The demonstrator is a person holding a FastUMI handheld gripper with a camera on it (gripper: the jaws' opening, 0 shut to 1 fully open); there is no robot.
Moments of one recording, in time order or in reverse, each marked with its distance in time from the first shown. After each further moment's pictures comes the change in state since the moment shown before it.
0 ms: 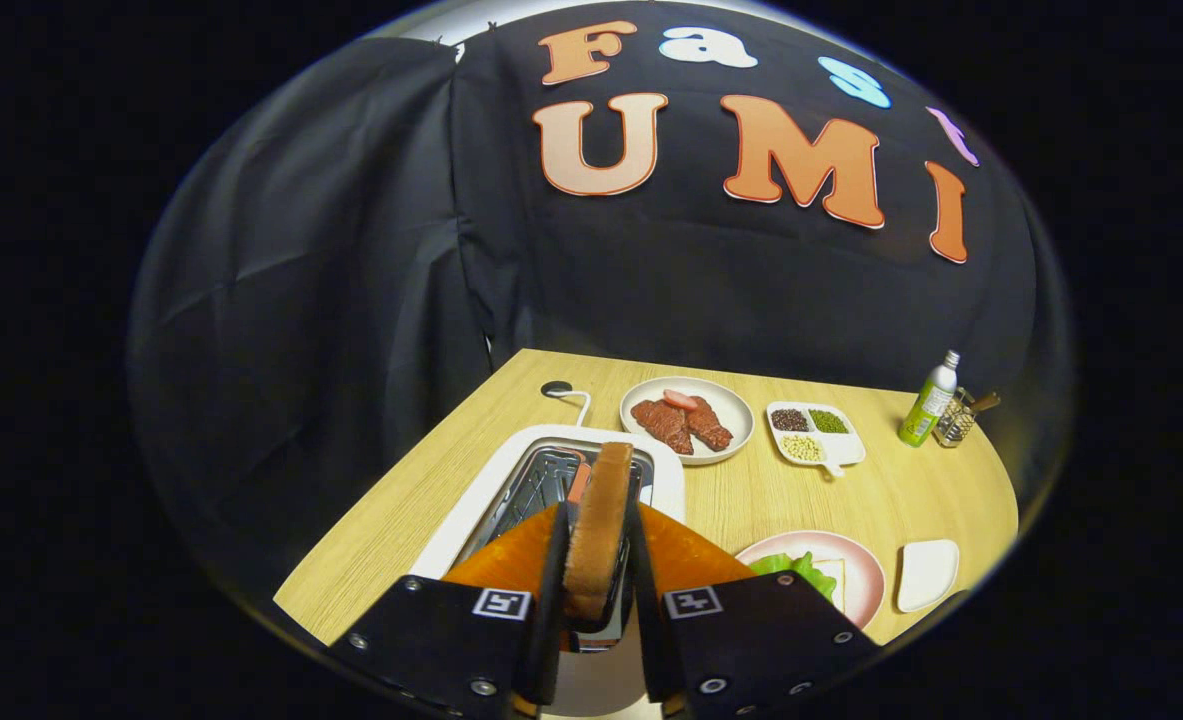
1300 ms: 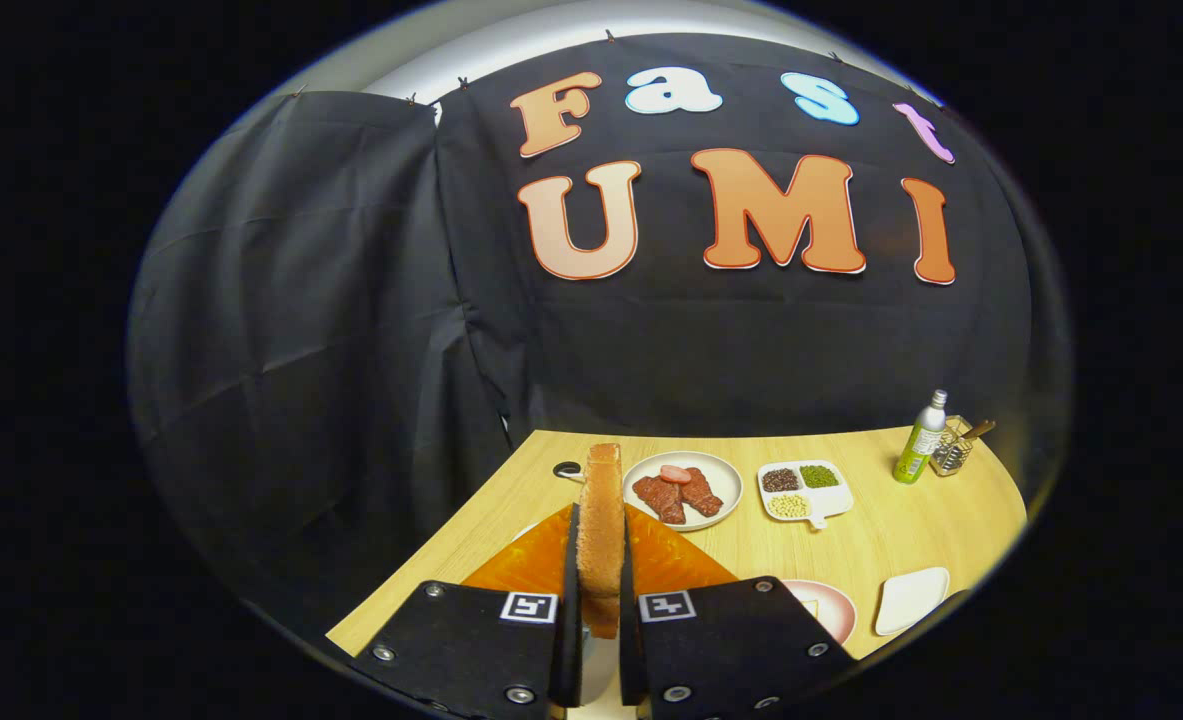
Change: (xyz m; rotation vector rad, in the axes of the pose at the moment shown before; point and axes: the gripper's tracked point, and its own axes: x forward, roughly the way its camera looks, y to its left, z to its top) arm -0.045 -0.032 0.080 0.095 -0.179 0.053
